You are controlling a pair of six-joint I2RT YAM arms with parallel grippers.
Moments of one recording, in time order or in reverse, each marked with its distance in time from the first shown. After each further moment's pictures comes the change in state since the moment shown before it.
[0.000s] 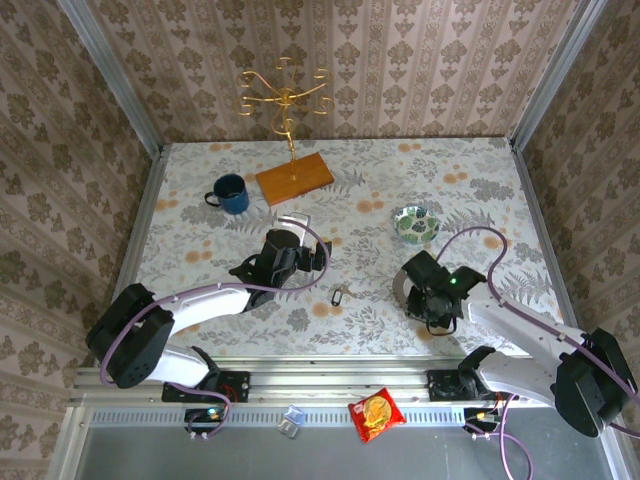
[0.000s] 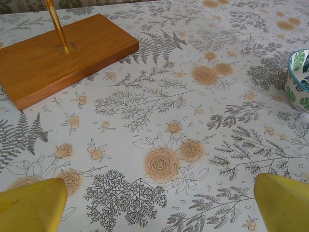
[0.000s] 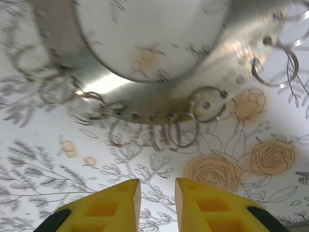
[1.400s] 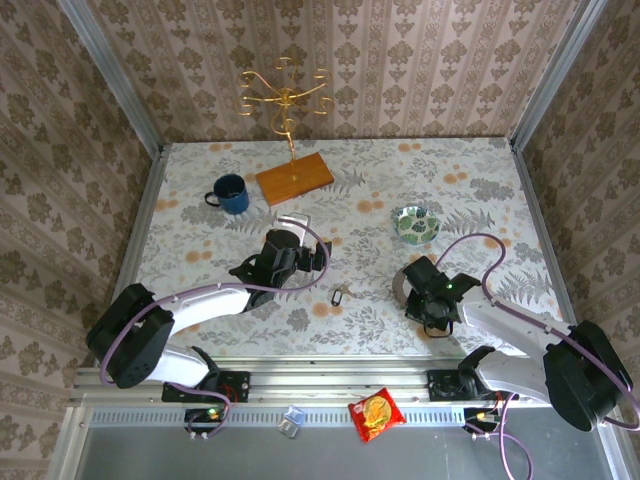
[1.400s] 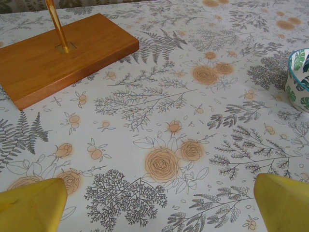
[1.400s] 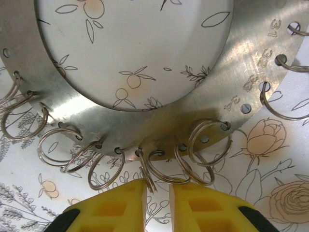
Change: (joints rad) left arm 0.000 0.000 -0.001 0.000 0.000 0.000; right arm -0.029 0.047 -0.088 0.175 0.031 -0.005
